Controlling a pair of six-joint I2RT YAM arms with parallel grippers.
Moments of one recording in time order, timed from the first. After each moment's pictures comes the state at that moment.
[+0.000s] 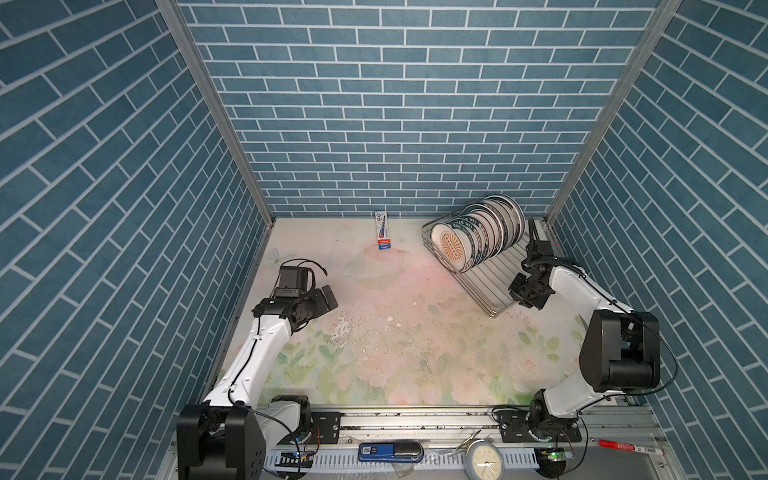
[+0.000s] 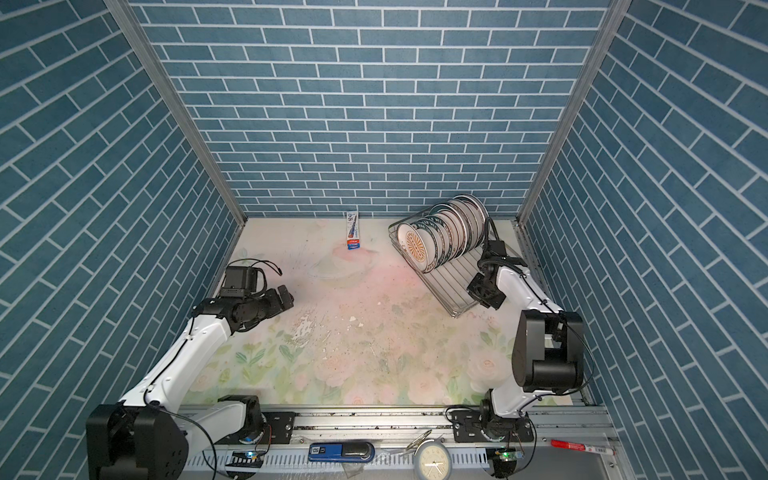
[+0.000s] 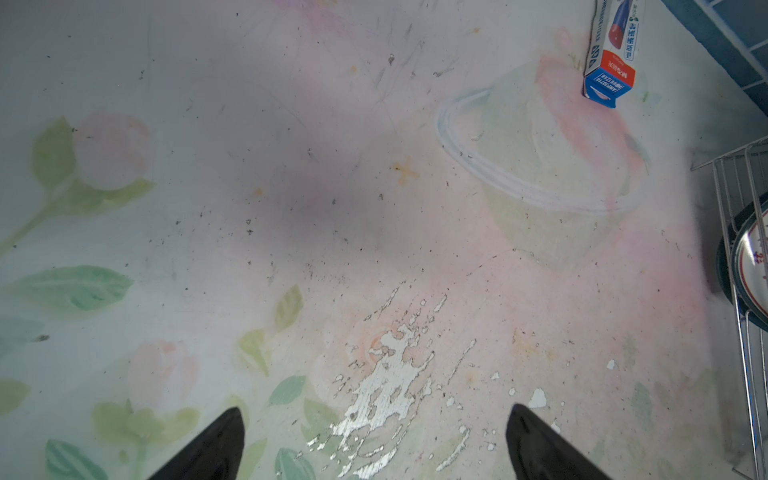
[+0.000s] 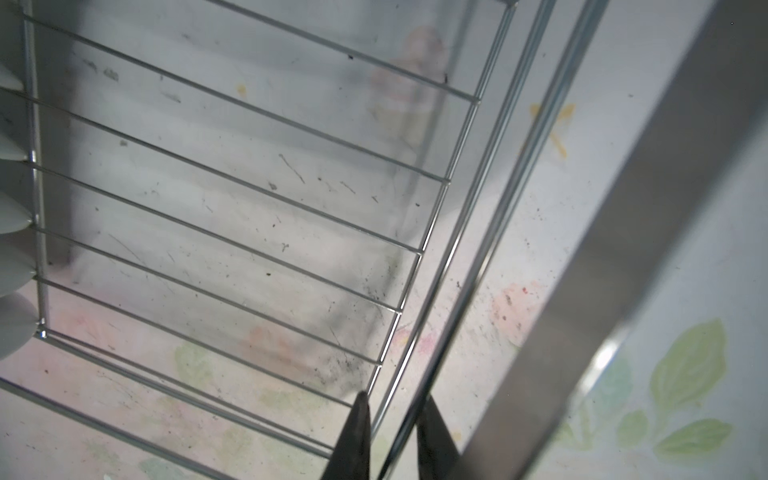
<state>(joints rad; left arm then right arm) -0.05 1.12 0.79 -0.67 0.07 -0.51 0.05 1.58 1.11 -0.85 -0.03 0.60</state>
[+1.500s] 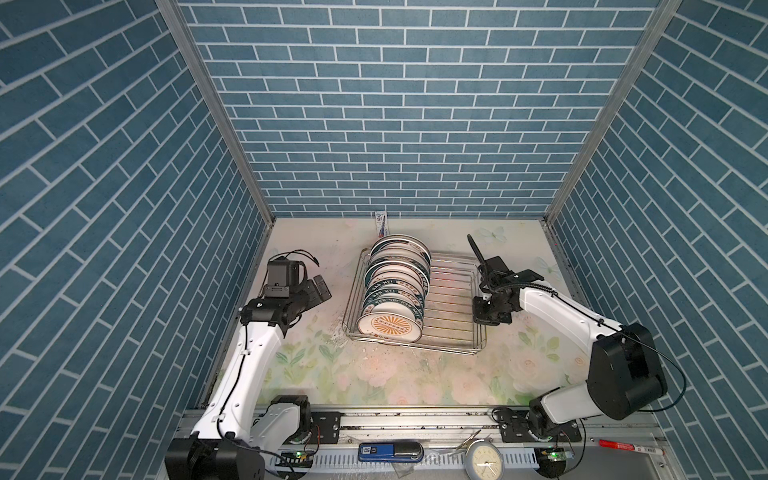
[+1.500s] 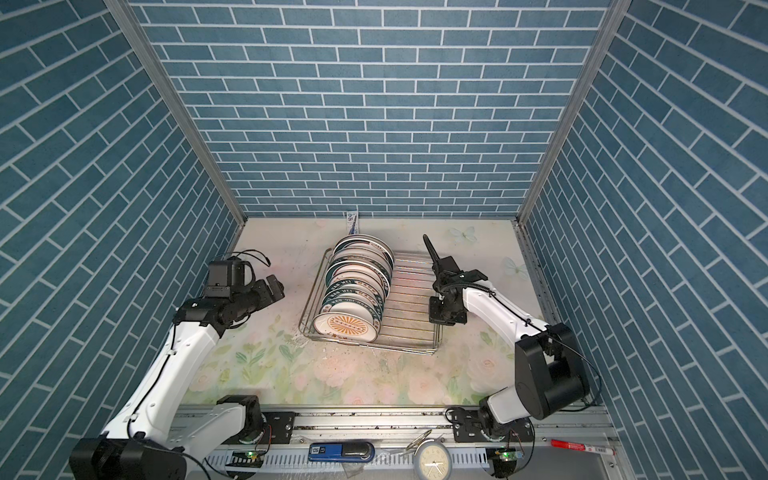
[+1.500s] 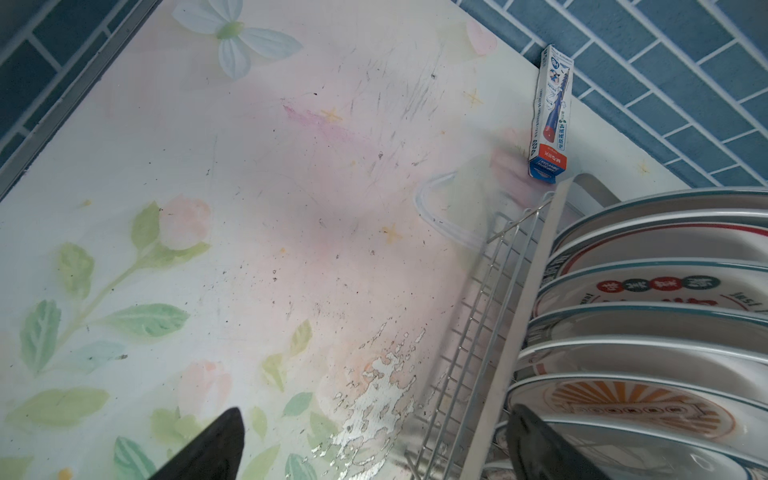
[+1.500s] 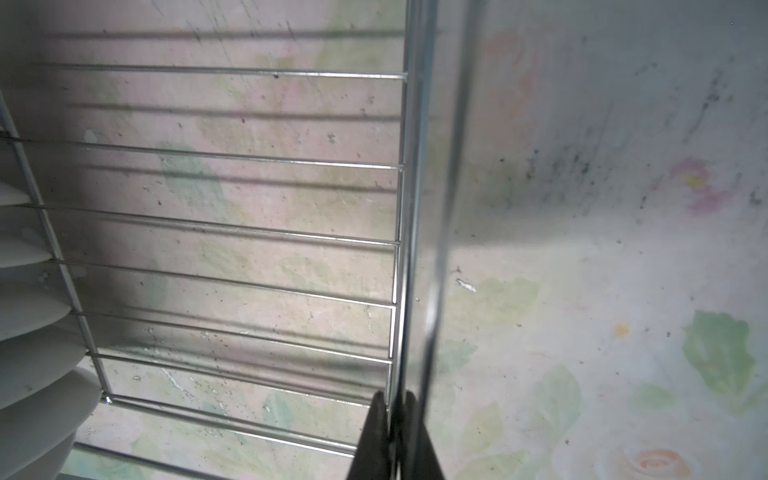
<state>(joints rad) -0.03 1.02 0.90 -0.74 0.02 -0.51 0.47 1.50 1.04 -0.92 -0.12 0.45</state>
